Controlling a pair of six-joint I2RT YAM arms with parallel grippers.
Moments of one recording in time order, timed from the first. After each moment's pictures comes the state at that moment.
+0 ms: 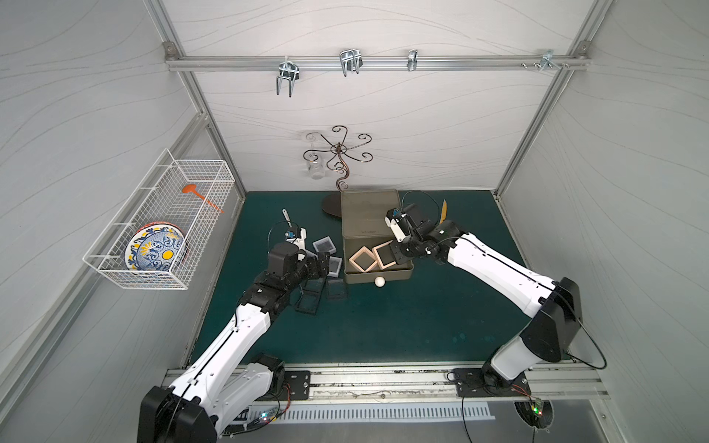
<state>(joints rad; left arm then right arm) -0.30 0.95 0.66 -0.26 0.03 -0.36 0.78 1.59 1.46 -0.85 0.08 0.18</state>
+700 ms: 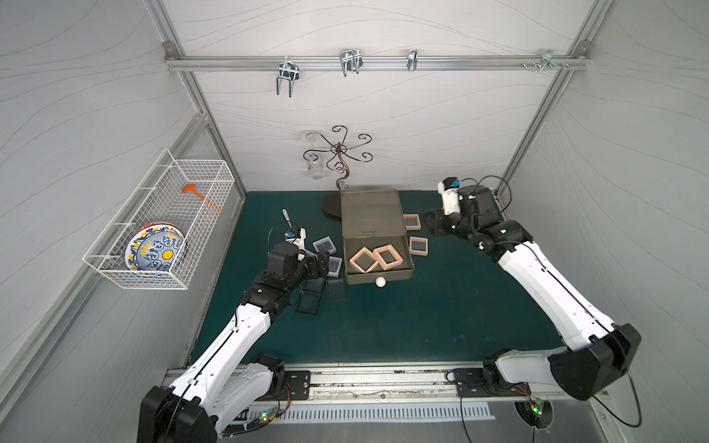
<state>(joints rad) -0.30 0.95 0.66 -0.26 0.01 -0.36 0.38 1.36 1.39 -0.62 -0.07 0.22</state>
